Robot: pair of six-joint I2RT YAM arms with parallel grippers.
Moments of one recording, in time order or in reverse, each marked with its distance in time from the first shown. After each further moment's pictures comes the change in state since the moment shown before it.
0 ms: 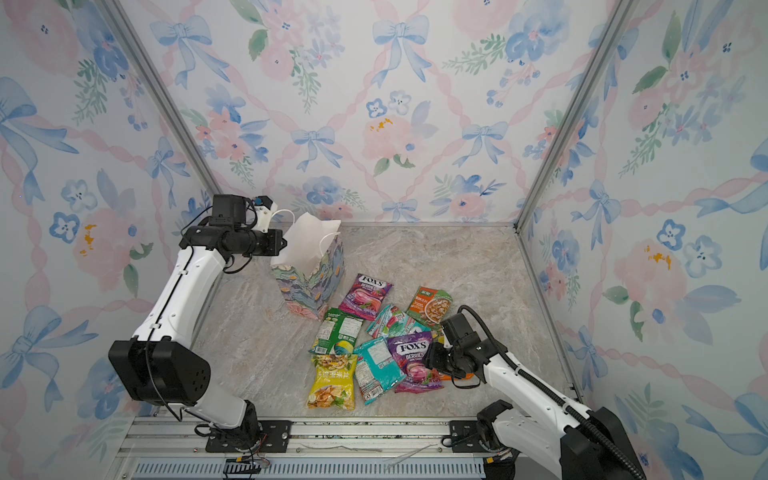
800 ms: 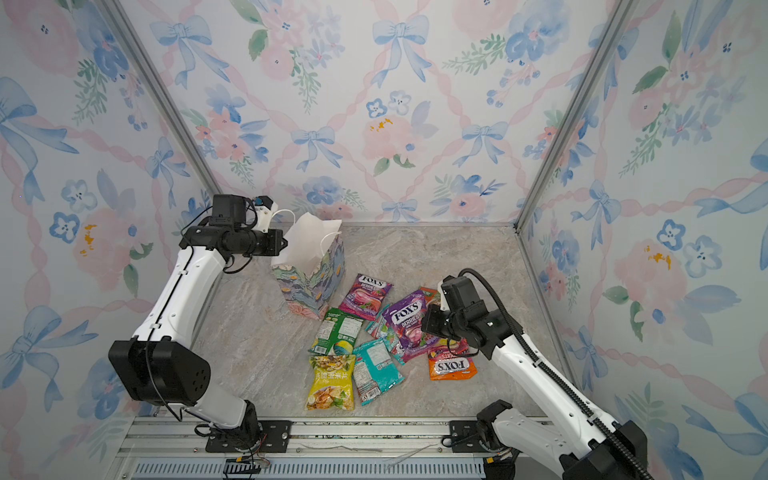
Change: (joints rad) left arm 0.000 0.000 0.000 0.000 0.010 -0.001; right arm 0.019 0.002 0.464 -0.169 0.047 -0.028
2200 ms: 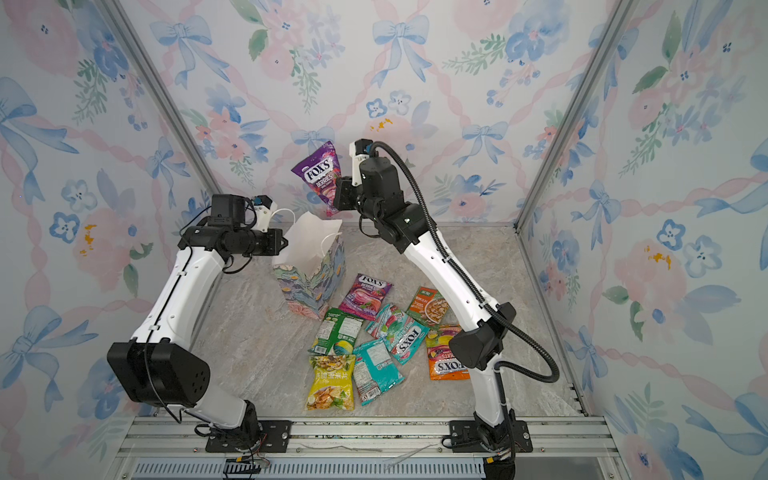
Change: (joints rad) left arm 0.000 -0.008 0.000 0.000 0.016 -0.019; right arm 0.226 1.036 1.538 0.193 0.234 -0.306
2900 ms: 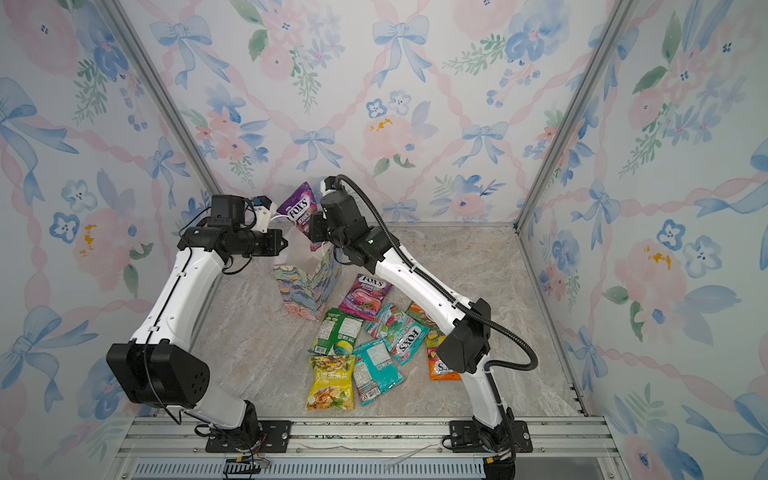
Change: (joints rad) left arm 0.000 -0.008 -0.006 -0.003 -0.001 -0.008; right arm 0.122 0.014 -0.225 0.071 0.111 0.084
